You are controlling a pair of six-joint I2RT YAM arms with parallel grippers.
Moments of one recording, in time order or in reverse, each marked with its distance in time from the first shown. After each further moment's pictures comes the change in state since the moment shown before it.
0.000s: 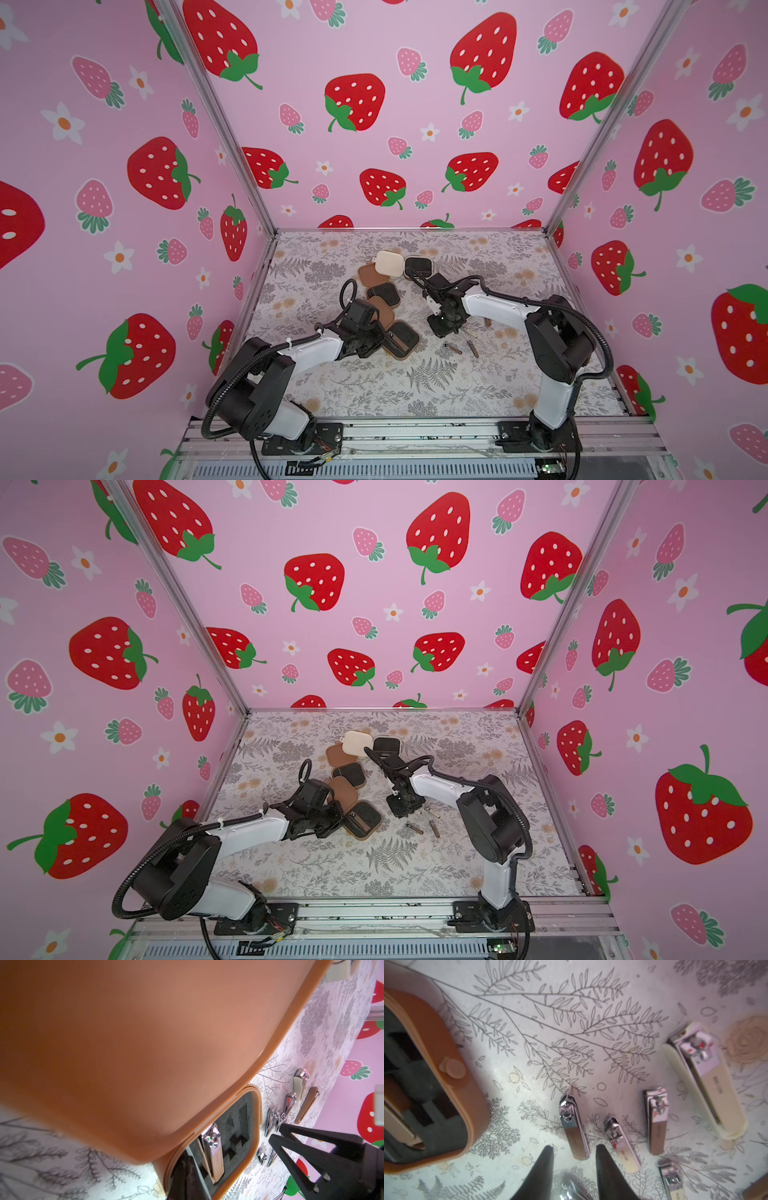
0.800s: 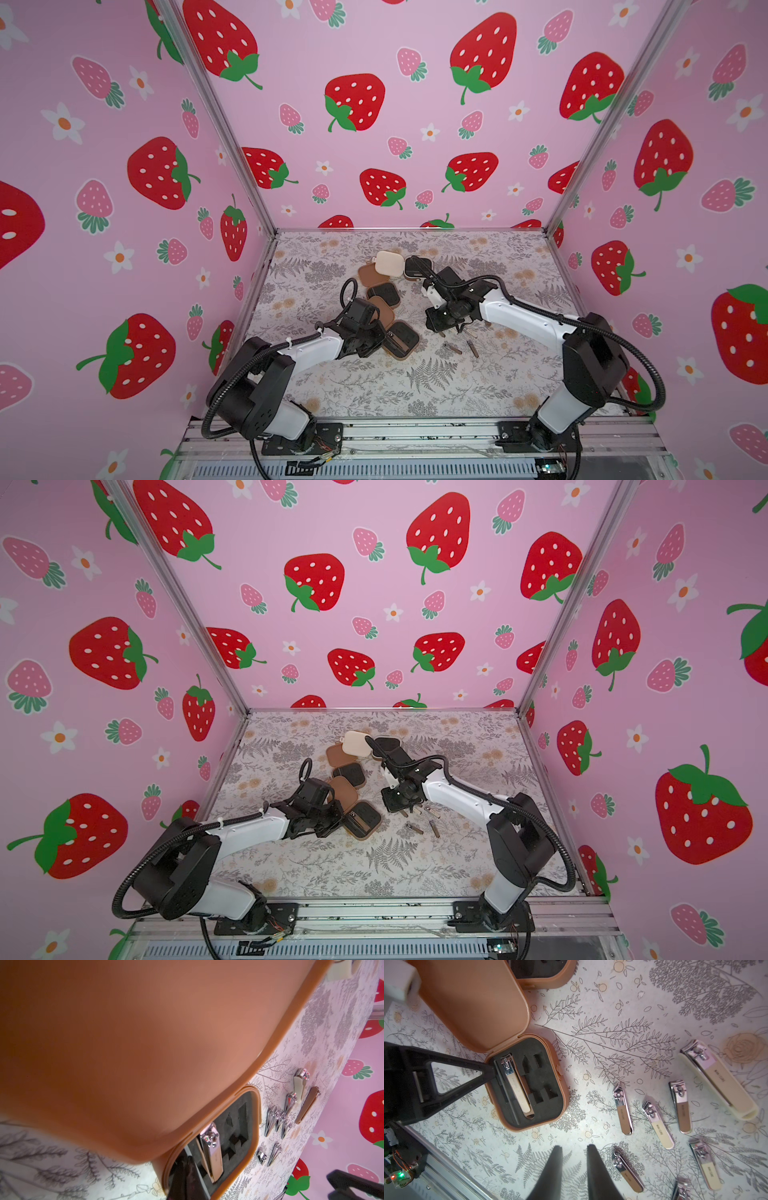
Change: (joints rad) left arm 0.000 0.002 0.016 -0.019 0.002 0.001; right arm 0.026 -0.213 -0.050 0.060 -0.158 0.149
